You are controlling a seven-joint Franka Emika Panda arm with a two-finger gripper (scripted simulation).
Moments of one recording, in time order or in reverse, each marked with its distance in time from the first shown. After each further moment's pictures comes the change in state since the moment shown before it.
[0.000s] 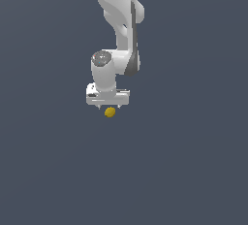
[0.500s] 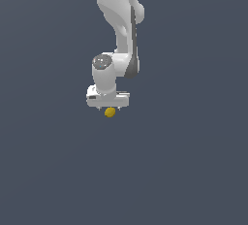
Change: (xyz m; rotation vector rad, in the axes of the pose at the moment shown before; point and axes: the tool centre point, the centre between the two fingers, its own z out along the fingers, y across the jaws) arm -0.001 0.001 0.014 0.000 0.001 -0.001
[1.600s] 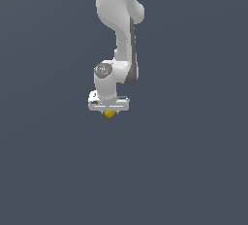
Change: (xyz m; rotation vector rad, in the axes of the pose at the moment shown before) arm -0.001 0.000 0.037 0.000 0.000 -0.001
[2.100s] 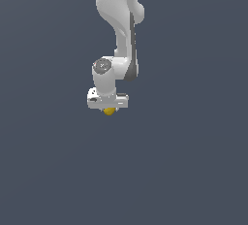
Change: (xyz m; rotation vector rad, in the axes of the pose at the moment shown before) arm -0.004 0.002 -0.016 0.000 -0.002 0.000
